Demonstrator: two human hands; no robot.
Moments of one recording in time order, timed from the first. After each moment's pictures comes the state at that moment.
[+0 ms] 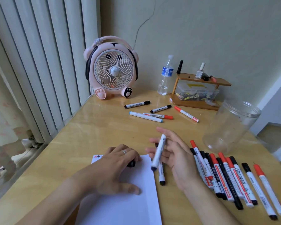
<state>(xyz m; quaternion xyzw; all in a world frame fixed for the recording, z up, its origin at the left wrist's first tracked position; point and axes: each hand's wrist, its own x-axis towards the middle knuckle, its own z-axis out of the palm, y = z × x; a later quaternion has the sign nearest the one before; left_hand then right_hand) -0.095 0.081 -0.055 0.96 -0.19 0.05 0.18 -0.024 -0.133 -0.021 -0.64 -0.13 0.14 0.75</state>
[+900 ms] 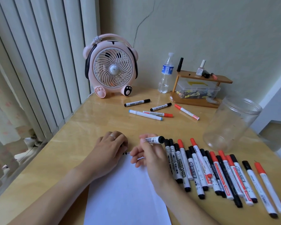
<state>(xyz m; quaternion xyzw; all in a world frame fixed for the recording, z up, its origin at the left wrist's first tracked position) -0.063 0.097 -0.082 0.97 -0.03 0.18 0.18 -0.042 -0.088 -0.046 -0.65 -0.17 0.13 0.73</state>
